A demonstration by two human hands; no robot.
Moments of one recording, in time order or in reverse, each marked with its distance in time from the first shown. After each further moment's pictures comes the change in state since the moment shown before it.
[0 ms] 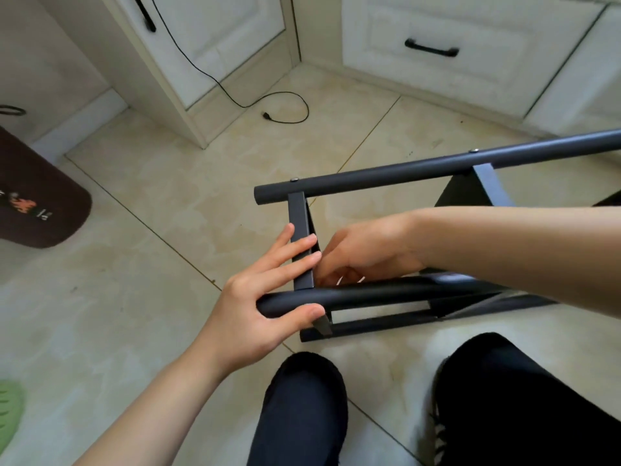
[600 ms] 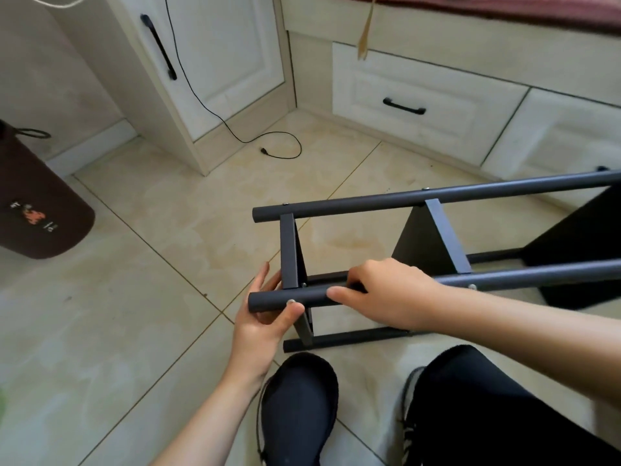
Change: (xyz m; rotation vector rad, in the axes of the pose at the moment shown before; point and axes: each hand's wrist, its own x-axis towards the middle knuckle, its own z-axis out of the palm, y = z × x) left_hand -0.026 -0.003 0.056 -0.650 0.419 -0.410; right_hand -0.068 0.042 0.031 -0.811 0.672 -0.007
